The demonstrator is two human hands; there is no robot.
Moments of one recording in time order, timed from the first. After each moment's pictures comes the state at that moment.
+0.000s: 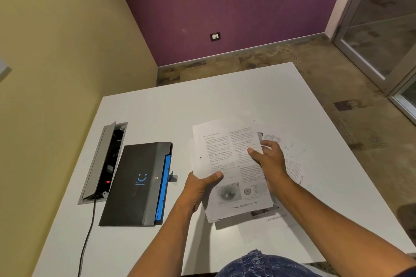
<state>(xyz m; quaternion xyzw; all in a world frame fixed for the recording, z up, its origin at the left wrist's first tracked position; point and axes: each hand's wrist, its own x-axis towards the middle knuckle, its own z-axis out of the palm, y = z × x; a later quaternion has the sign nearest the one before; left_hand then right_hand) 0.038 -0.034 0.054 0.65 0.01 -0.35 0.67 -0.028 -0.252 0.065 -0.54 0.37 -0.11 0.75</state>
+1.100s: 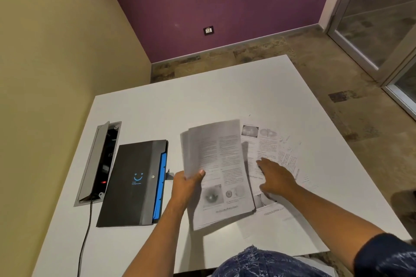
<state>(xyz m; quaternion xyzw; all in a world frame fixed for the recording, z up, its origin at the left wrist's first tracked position) 0.046 -0.016 0.041 0.81 0.06 -0.26 0.53 -0.062 -0.295 -0.031 -0.93 0.19 0.20 0.24</state>
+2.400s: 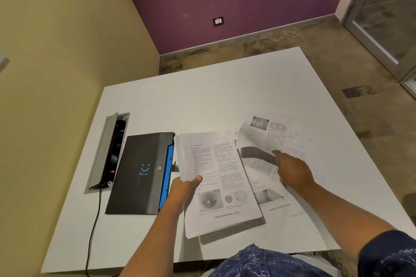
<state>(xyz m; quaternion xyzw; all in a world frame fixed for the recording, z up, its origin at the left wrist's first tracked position) 0.040 0.017 0.028 0.73 0.17 -0.34 0.57 -0.070 -0.315 -0.029 -0.95 0.22 0.09 0.20</state>
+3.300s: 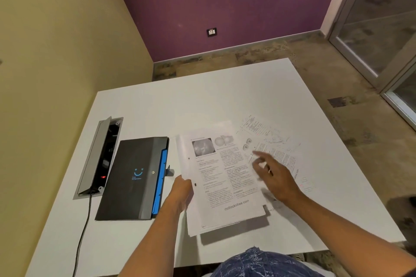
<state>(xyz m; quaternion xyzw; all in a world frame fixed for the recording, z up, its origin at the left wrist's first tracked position) 0.046 -0.004 0.025 0.71 0.19 -0.35 0.58 -0.093 -0.272 0.017 -0.85 0.14 -0.07 0.50</state>
